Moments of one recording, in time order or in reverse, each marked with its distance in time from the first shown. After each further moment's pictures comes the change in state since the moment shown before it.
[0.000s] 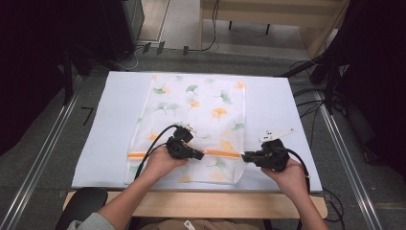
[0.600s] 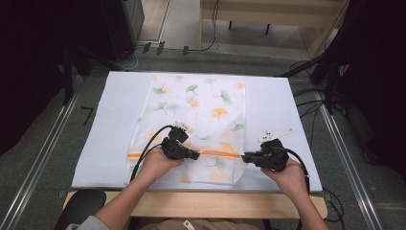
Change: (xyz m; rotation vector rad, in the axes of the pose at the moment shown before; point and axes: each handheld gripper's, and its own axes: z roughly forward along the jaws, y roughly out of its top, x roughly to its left) left arm 0.001 -0.005 -0.007 0.005 0.015 -0.034; right arm -0.001 0.000 0.003 0.017 0.001 -0.002
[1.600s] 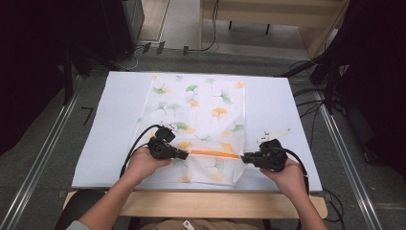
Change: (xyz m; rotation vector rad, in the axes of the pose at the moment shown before) left arm 0.015 -0.018 -0.029 -0.007 -0.003 0.004; right arm 0.000 0.000 0.004 0.015 -0.005 0.004
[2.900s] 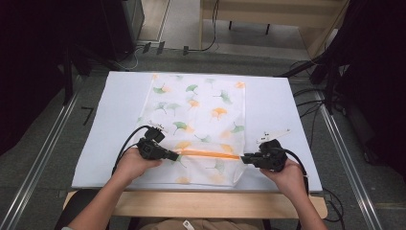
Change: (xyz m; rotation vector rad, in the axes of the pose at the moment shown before) left arm 0.015 -0.017 -0.016 0.023 0.000 -0.048; right arm -0.002 -0.002 0.003 0.015 0.000 0.006
